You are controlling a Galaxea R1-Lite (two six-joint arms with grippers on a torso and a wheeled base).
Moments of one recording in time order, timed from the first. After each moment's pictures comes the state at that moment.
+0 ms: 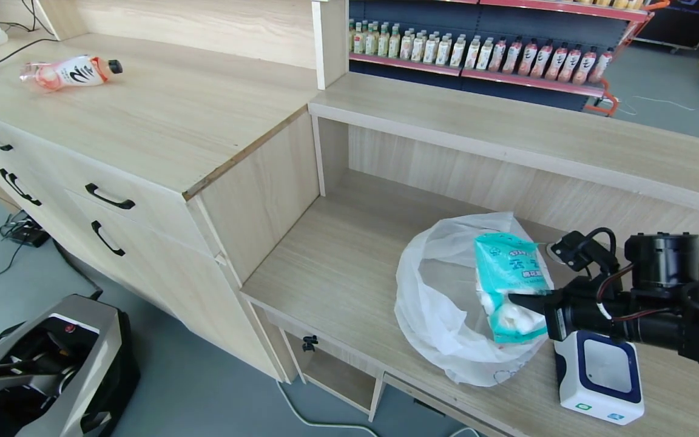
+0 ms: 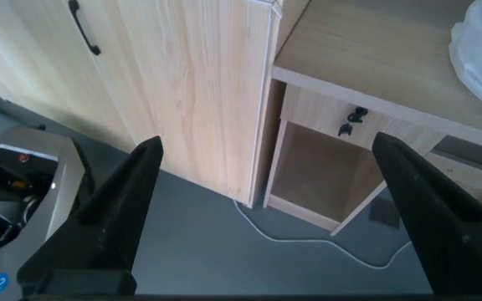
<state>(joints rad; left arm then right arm) 0.00 0.00 0.00 0.00 -0.06 0.00 0.08 1.77 -0.56 -0.71 0.46 -0.29</state>
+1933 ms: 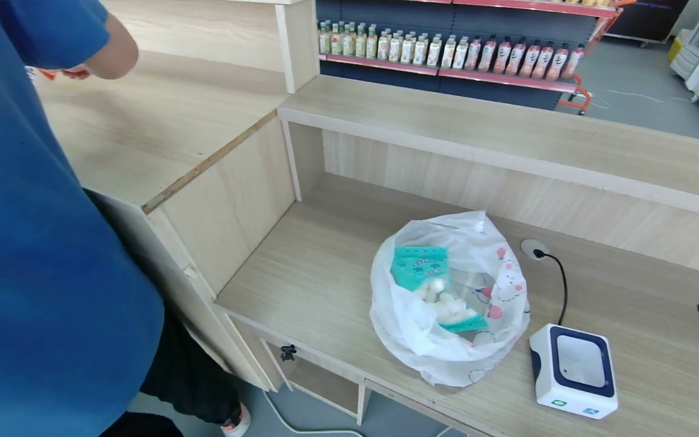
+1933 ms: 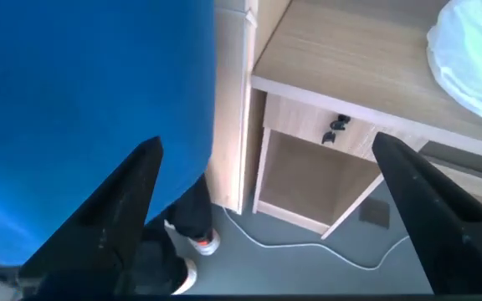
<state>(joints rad) 0.00 0.00 0.00 0.00 -0.06 0.00 -0.33 1.01 -0.92 0.41 0.52 -0.72</state>
